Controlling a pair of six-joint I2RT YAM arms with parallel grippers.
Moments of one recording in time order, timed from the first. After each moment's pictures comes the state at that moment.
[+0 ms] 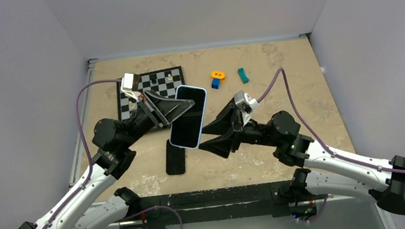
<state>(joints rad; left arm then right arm) -0.68 0.82 0.80 0.49 0.41 -1.32 1.00 0.87 0.69 0.42 -0.35 0.44</state>
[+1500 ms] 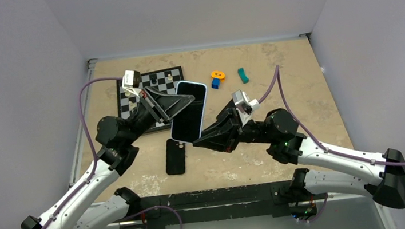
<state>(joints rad) -0.67 0.85 0.79 0.54 0.38 -1.33 1.02 0.97 0.71 0.64 -0.47 0.50</state>
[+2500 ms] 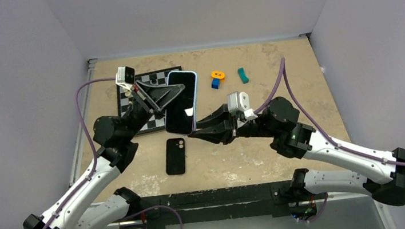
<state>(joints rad) -0.63 0.89 0.79 0.68 0.37 -1.61 1.04 1.01 0.98 0.28 -0.46 0.01</state>
